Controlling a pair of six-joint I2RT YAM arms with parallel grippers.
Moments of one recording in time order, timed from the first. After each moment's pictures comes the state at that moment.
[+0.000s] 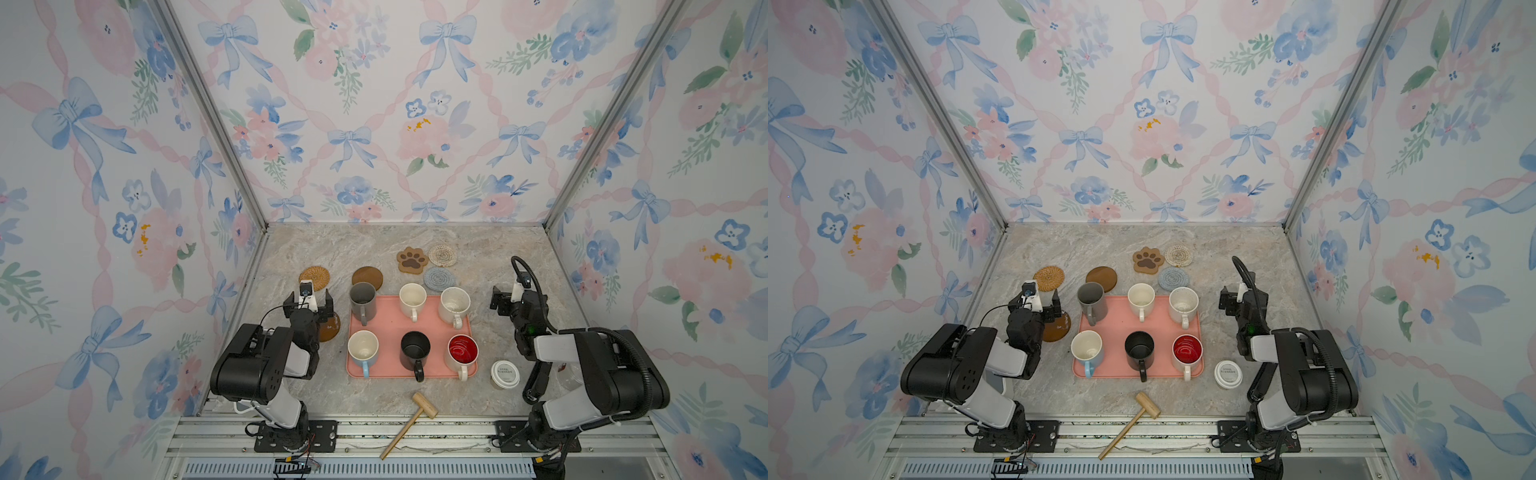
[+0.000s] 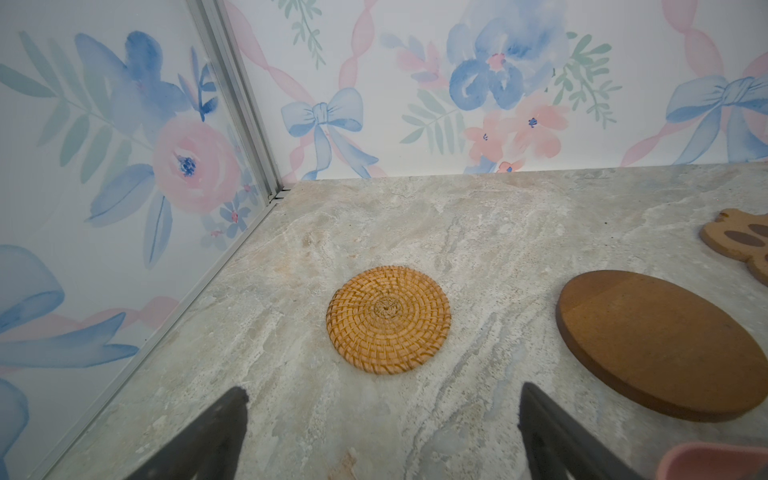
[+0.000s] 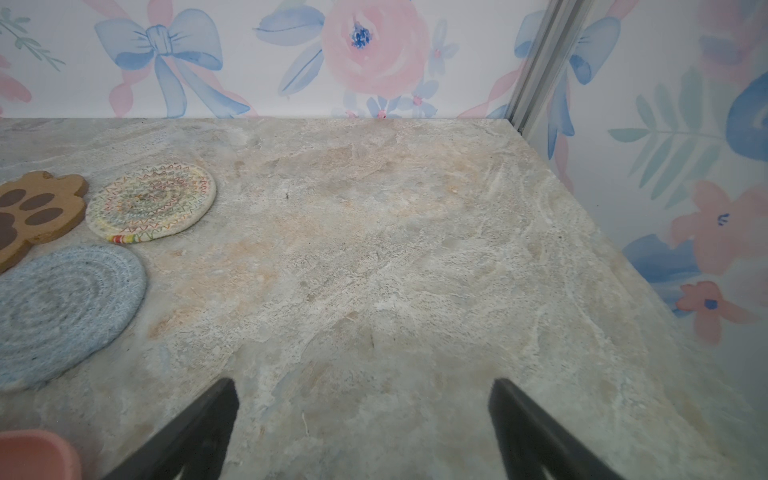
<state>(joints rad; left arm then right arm) -0.11 1.60 0.20 1.23 -0.29 0.07 0.06 1.53 0.38 0.79 0.16 0.01</state>
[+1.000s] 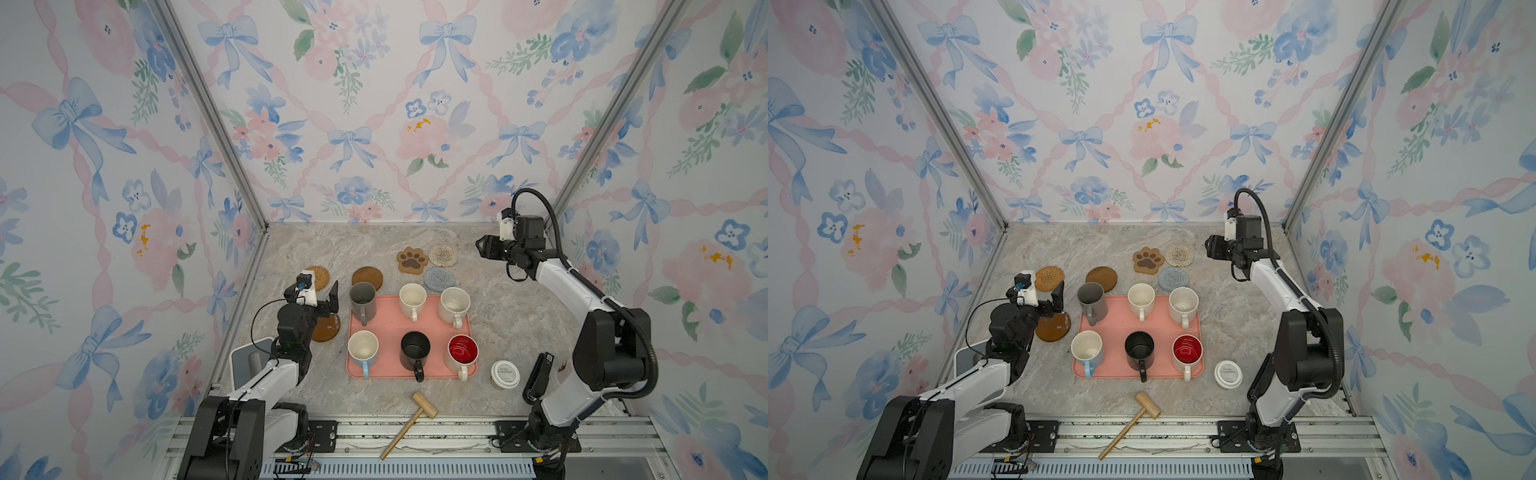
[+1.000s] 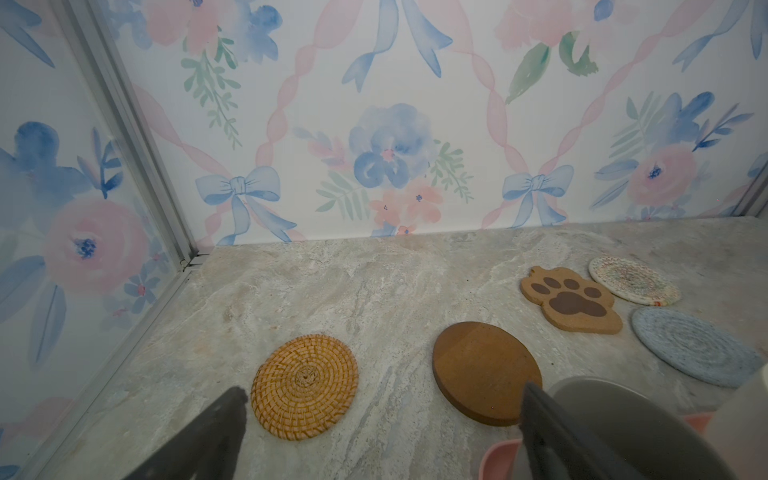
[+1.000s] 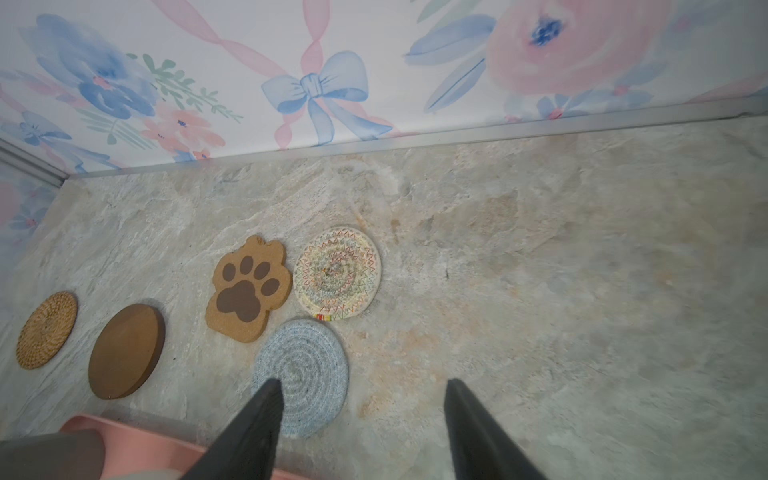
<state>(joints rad) -0.08 1.12 0.26 0.75 0.03 0.01 0.11 1.76 1.38 -0.32 -0.24 0.21</state>
